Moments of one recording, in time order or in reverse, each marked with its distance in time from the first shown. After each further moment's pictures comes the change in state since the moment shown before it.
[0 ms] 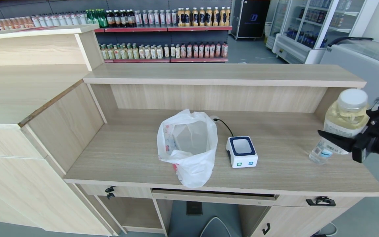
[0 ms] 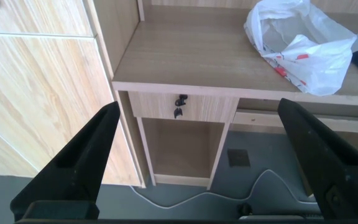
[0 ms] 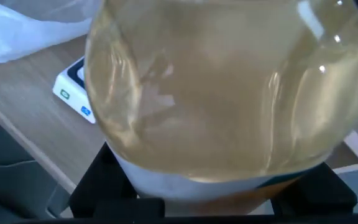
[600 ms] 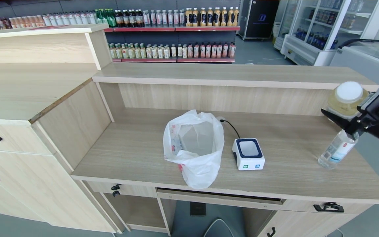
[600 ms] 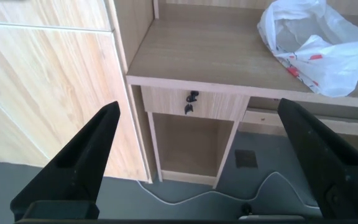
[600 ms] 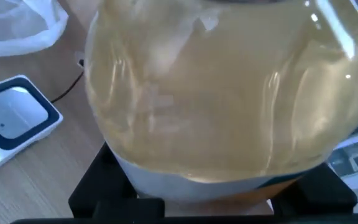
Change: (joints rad) left arm 0.000 0.000 0.000 0.000 0.000 0.000; right arm -0.029 0.190 -0.024 -0.426 0.013 -0.180
